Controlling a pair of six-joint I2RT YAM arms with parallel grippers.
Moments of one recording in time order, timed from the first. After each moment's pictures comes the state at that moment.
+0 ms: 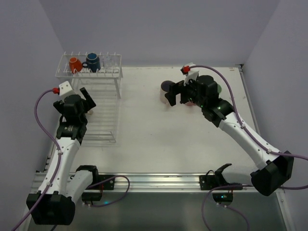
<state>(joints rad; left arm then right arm) -0.06 0.86 0.78 -0.29 -0.49 -0.34 0.55 1.26 1.19 -0.27 -0.08 0.11</state>
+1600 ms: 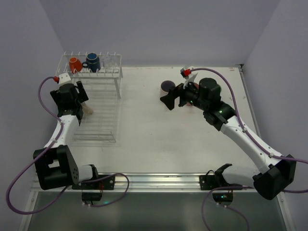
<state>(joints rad) 0.19 1.29 0.83 0.04 -0.35 -0.10 0.56 1.20 1.12 -0.15 -0.26 0.15</state>
